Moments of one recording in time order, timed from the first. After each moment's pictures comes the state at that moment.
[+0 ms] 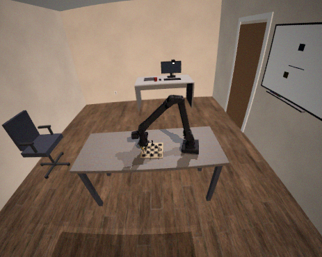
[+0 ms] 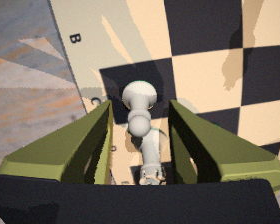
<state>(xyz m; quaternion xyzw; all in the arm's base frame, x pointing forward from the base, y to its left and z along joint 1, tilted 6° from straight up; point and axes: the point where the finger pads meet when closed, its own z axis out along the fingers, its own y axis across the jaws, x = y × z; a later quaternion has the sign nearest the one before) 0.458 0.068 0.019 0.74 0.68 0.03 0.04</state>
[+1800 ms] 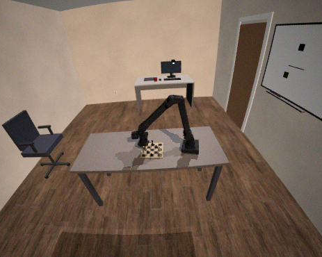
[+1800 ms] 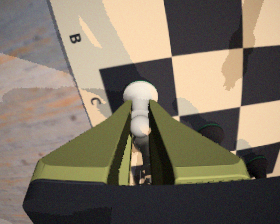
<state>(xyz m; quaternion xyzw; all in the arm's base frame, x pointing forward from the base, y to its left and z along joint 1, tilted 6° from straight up) 0.458 0.068 0.019 0.74 0.68 0.03 0.04</state>
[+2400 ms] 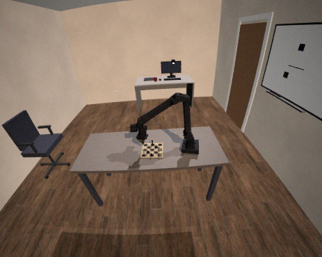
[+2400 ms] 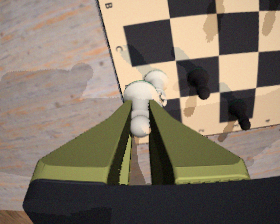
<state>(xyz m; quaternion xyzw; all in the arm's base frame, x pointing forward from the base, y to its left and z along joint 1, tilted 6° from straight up) 0.455 0.069 0.096 0.73 0.68 0.05 0.04</state>
